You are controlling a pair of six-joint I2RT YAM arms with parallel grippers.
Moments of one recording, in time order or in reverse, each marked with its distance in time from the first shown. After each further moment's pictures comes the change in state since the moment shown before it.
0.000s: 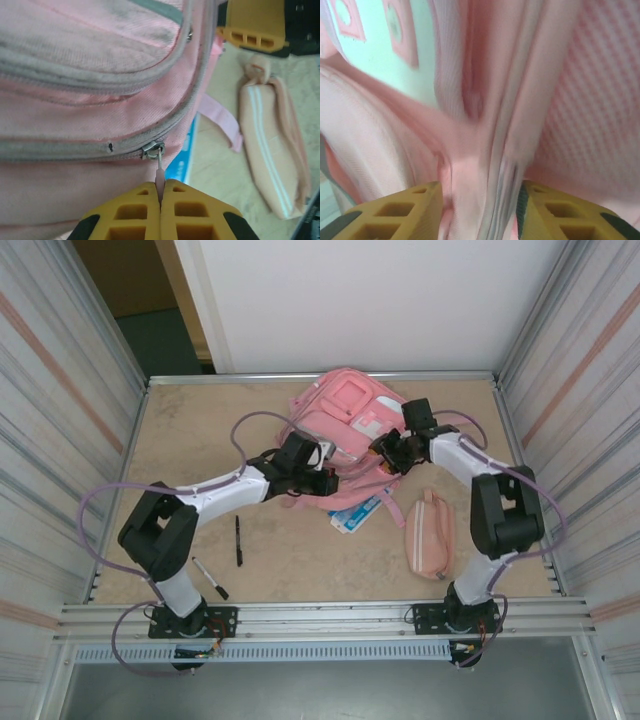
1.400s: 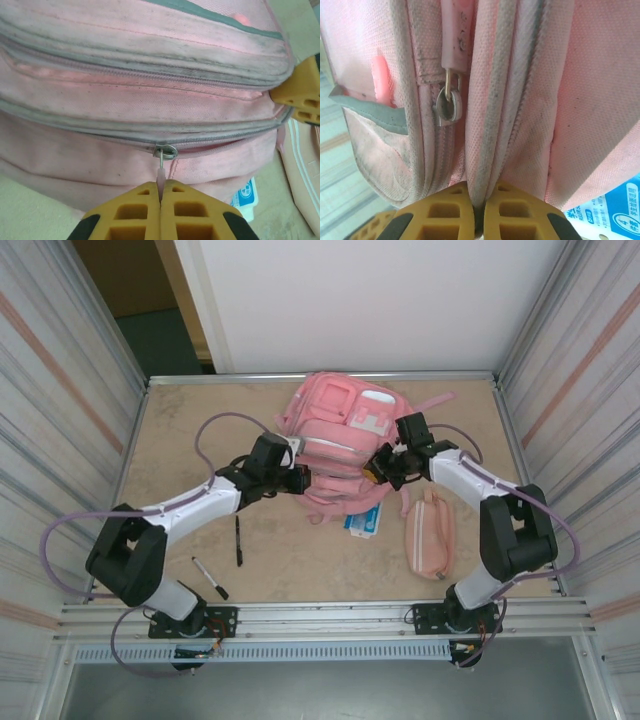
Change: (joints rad) left arm 0.104 -0.215 -0.199 0.037 -0.142 0.056; right arm 0.052 -0.074 -0.103 0.035 -0.106 0.012
